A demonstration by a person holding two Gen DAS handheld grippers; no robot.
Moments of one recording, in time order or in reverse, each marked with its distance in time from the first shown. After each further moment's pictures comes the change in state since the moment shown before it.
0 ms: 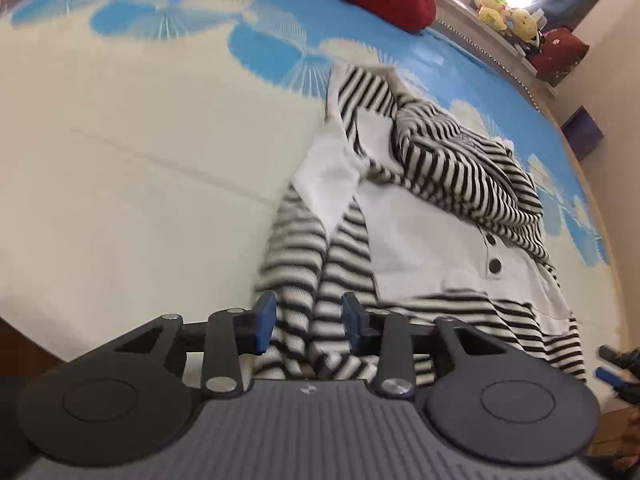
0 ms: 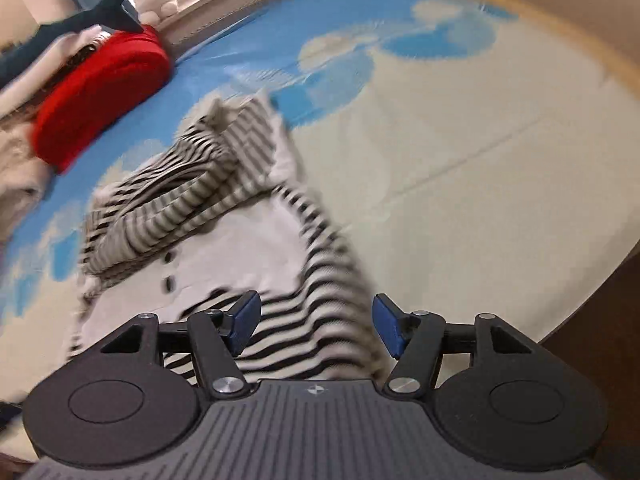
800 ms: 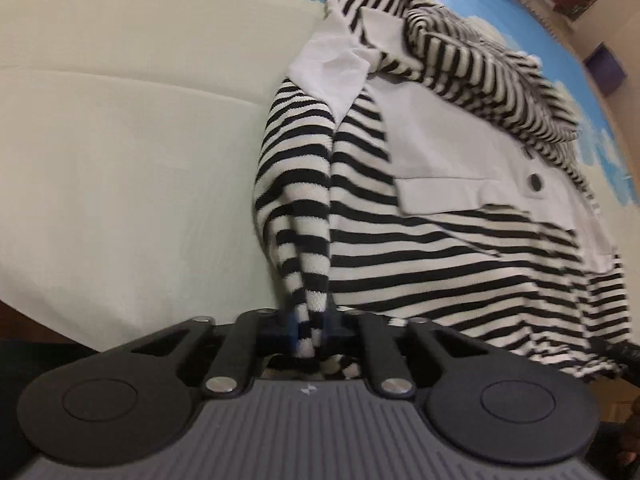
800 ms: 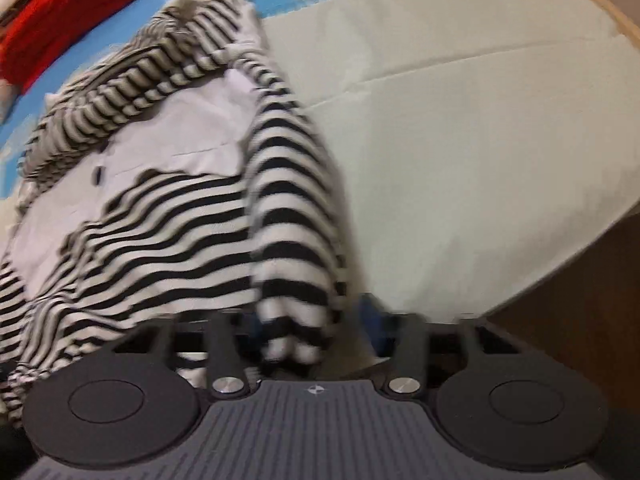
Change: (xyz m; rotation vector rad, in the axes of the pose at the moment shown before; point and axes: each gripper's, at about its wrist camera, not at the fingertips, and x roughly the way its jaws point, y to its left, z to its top) left arm 0.056 -0.008 -0.034 0.081 0.164 0.076; right arm 0.051 -0.007 -0.046 -0.043 0.178 -0.062
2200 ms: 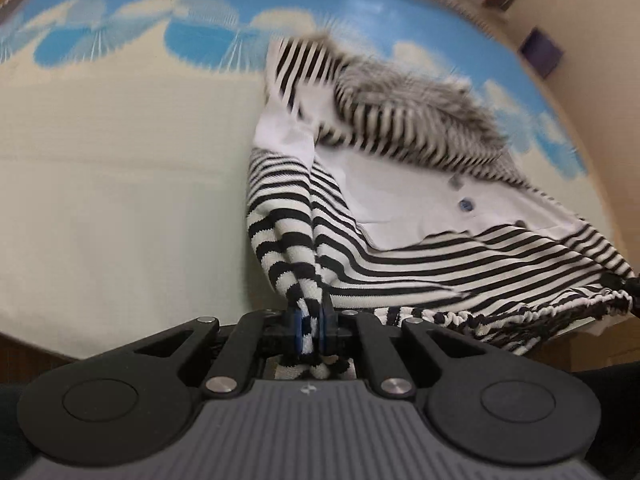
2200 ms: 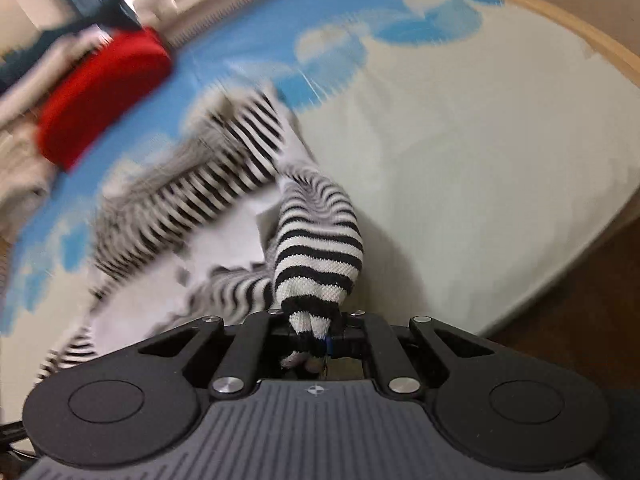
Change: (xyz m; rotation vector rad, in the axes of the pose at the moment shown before) left arm -0.092 -0.010 0.022 0.172 -0.109 -0.086; right arm -0.109 0.008 0.030 0.088 -0.213 0.118
